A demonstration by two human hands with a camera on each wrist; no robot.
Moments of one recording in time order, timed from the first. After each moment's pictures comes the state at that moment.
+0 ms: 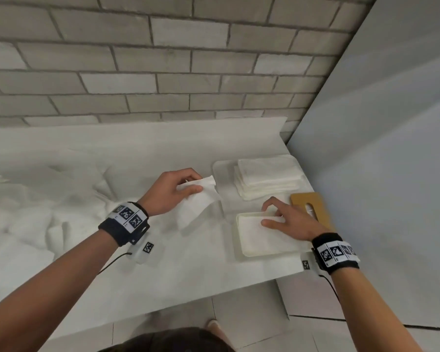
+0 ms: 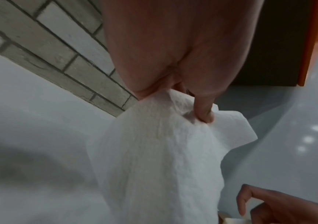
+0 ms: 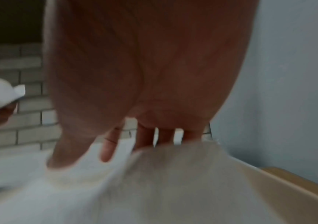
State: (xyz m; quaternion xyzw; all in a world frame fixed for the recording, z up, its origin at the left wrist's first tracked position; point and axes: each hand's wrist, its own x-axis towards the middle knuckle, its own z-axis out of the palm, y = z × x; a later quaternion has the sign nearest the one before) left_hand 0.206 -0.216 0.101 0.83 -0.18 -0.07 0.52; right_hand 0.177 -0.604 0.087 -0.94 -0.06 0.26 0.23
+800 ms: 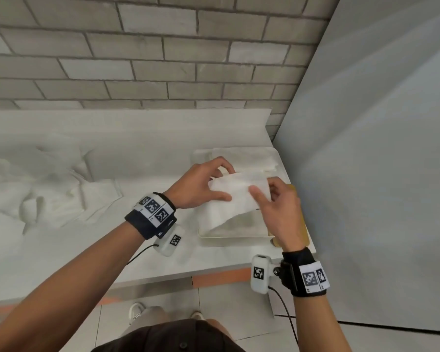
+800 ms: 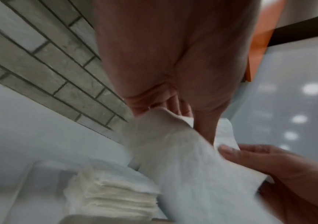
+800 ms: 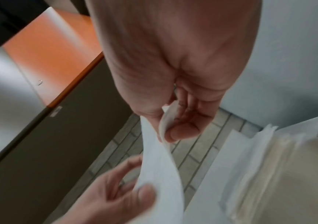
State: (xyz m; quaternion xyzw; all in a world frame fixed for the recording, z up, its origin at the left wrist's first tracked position) left_hand 0.165 -0.399 0.134 0.85 -0.20 -0.09 0.48; right_hand 0.122 -0.637 0.122 -0.85 0.02 -0.08 0.52
